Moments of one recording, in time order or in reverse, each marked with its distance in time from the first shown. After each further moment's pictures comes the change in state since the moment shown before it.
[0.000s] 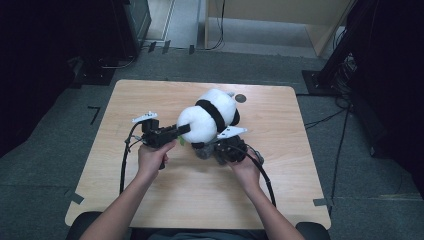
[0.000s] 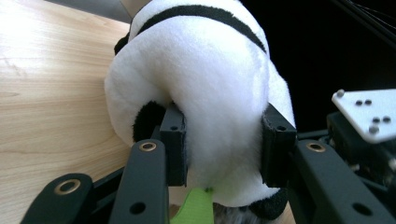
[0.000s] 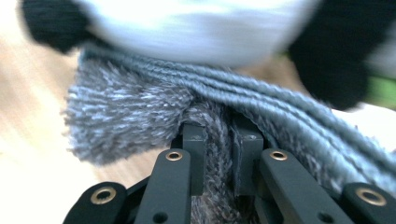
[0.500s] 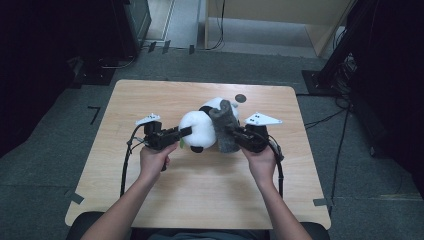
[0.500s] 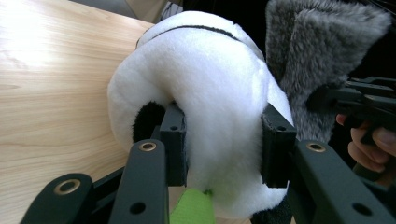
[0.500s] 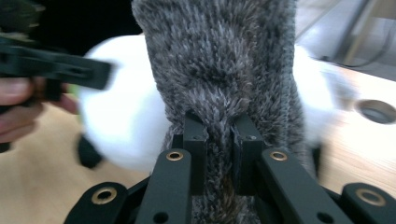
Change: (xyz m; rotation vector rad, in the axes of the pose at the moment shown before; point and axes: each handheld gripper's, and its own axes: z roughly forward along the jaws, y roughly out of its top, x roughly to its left) left arm -0.009 -0.008 0.007 0.015 0.008 0.022; right arm -0.022 0.021 -0.064 -0.265 0.040 0.135
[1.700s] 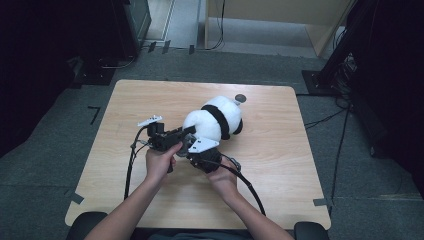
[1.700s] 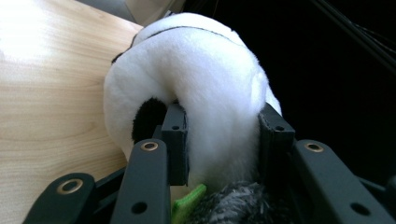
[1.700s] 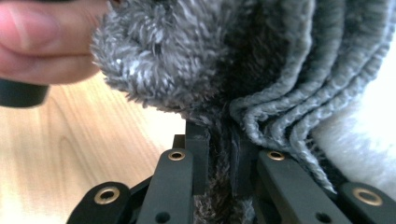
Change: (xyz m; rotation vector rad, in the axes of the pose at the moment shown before) left arm -0.007 -0.003 0.003 -0.052 -0.010 -0.115; right arm 0.097 -0.037 0.086 0.162 0.065 -0.323
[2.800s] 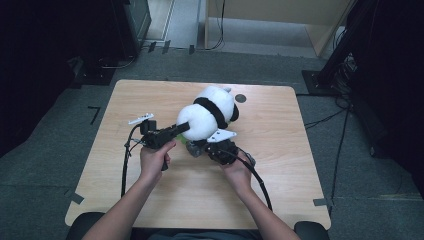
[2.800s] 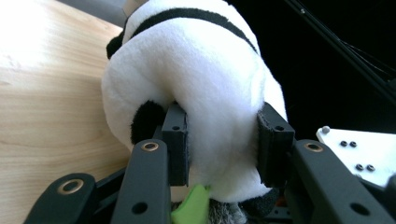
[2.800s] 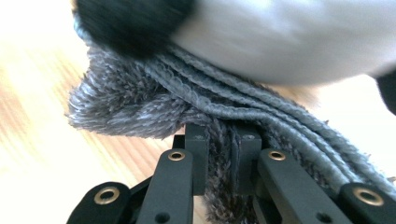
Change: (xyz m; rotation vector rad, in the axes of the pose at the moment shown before) left arm 0.010 0.010 -0.015 -0.043 -0.017 -0.015; right arm -0.051 -0.025 -0.012 0.092 -0.078 0.128
